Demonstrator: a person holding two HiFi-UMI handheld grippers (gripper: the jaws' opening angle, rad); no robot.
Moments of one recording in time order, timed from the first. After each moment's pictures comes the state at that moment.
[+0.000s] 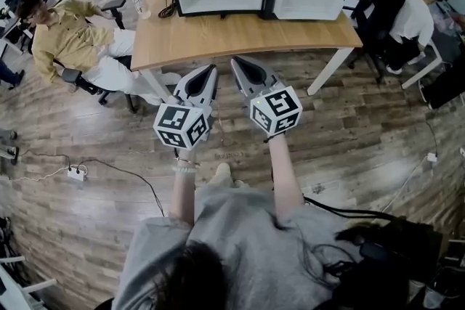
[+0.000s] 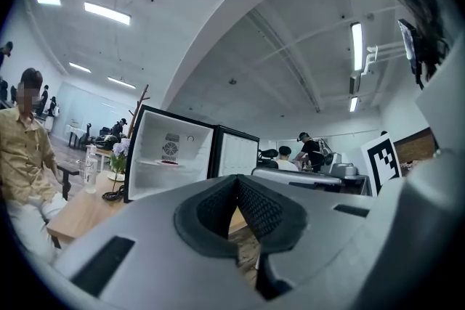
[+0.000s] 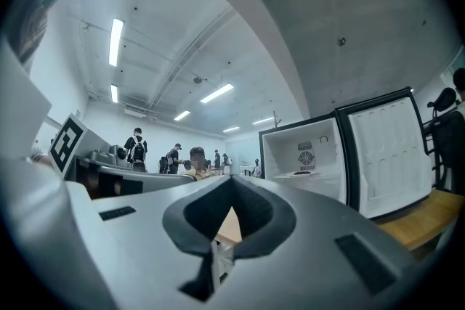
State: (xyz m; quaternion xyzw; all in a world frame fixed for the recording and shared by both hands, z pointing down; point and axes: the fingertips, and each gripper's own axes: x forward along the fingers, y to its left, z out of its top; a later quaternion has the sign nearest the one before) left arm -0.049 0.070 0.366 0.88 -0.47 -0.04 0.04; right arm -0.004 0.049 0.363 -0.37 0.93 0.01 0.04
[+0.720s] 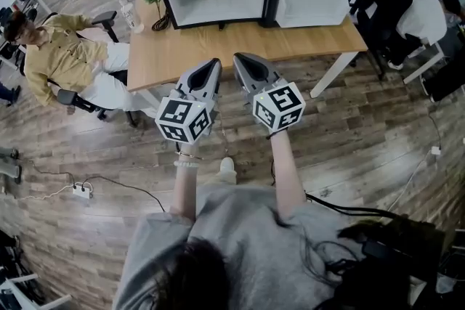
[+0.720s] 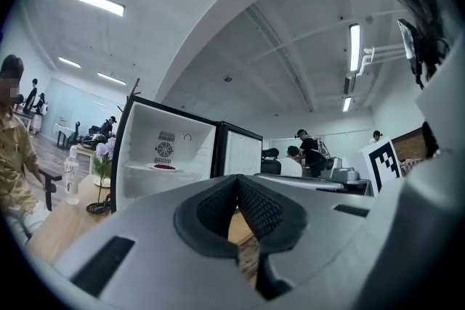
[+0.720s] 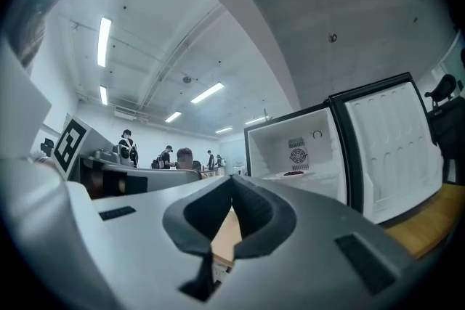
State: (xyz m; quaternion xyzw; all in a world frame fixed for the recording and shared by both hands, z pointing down) left arm -0.055 -0.031 0.363 0.90 -0.44 -0.04 0.03; right arm -0.012 -0.046 0.367 -0.39 0.92 -0.01 0.06
